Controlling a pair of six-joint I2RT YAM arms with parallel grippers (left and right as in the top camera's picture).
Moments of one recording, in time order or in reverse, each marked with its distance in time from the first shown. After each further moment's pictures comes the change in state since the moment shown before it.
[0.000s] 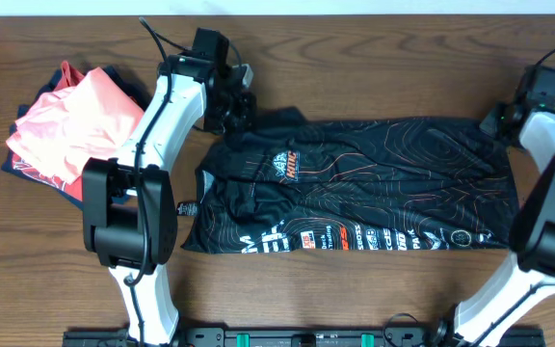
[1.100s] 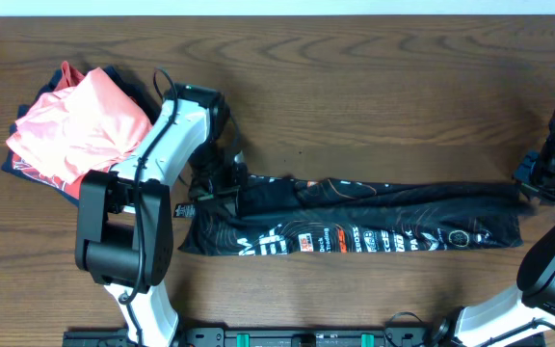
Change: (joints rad) left arm -0.031 -0.097 -0.259 -0.506 0.000 0.023; right arm -0.124 -0.169 0.024 -0.669 0.204 -0.004
